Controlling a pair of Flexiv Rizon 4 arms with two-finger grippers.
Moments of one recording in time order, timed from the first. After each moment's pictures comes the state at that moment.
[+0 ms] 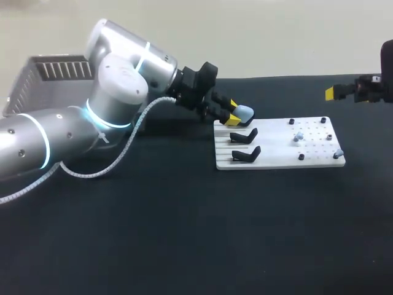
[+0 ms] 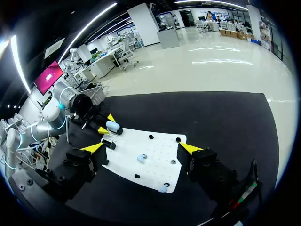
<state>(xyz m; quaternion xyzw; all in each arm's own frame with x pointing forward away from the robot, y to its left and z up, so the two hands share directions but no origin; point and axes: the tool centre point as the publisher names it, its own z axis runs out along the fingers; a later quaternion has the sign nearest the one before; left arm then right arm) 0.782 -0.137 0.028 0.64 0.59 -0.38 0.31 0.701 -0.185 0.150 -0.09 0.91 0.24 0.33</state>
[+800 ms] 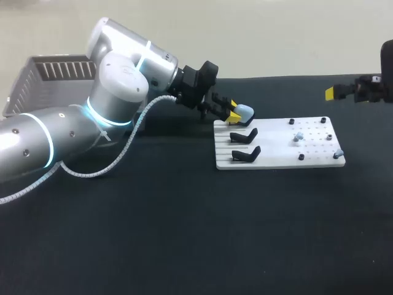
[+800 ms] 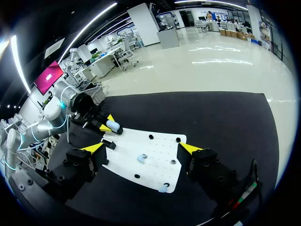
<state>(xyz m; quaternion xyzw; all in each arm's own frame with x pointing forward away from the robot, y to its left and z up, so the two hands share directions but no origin) 0.785 -0.139 0.029 0.64 0.59 -0.38 0.31 0.701 -0.185 0.150 -0.09 0.91 0.24 0.33</state>
